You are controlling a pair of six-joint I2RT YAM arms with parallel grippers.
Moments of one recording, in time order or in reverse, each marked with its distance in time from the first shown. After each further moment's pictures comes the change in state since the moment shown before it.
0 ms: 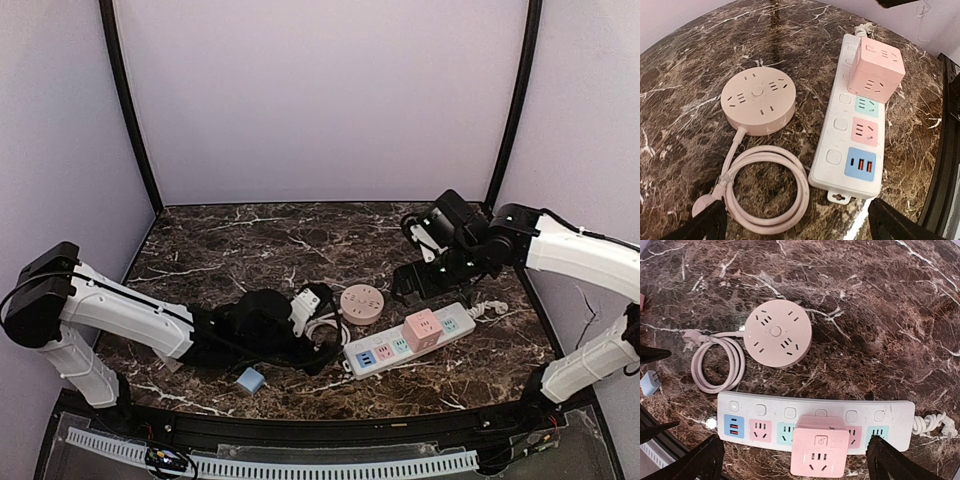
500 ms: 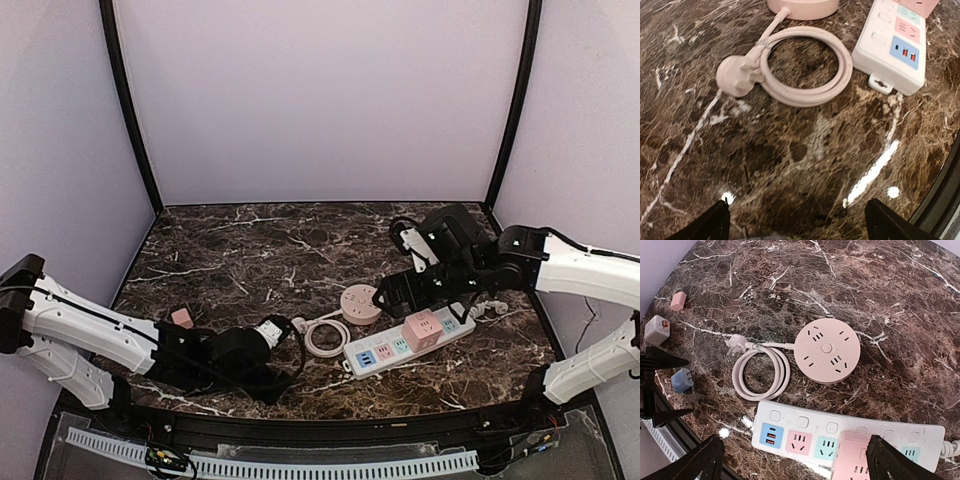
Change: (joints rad) left arm -0.110 -0.196 -0.130 -0.409 -0.159 -0.254; right arm 0.101 -0.104 -0.126 0.230 -0.041 0.001
